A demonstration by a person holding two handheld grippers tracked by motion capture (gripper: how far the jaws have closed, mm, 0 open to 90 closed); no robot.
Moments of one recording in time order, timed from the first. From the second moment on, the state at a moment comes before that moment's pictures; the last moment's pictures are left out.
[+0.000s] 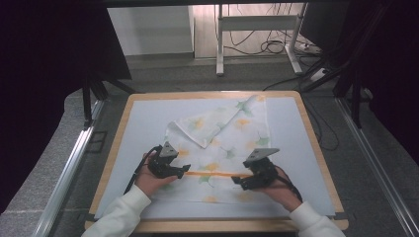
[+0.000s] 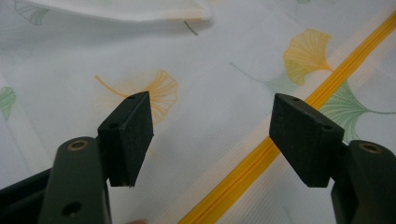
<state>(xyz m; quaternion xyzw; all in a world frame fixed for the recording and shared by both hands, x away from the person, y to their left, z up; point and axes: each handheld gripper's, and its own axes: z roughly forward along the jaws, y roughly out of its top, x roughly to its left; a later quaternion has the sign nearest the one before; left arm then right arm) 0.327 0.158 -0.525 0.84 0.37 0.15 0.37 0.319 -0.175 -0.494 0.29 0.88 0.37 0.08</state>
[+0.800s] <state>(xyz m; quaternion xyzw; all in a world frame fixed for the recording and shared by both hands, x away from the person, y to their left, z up) 0.334 0.158 -0.540 0.85 0.38 0.12 0.35 0.277 -0.102 -0.520 0.16 0.94 0.28 0.10</state>
